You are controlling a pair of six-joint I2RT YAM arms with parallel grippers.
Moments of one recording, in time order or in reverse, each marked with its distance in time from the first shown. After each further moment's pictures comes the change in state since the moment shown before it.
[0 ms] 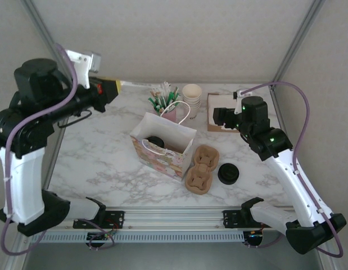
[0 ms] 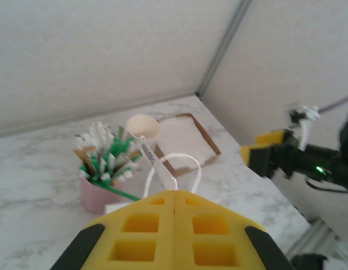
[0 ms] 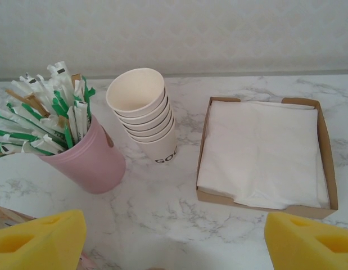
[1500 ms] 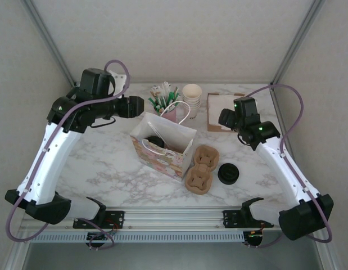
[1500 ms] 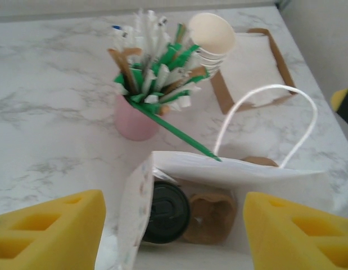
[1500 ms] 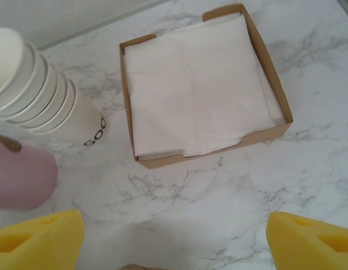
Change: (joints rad) left arm -0.015 0.031 -0.441 0.100 -0.185 -0.036; right arm -0.094 0.145 -0.062 -0.064 0.117 0.326
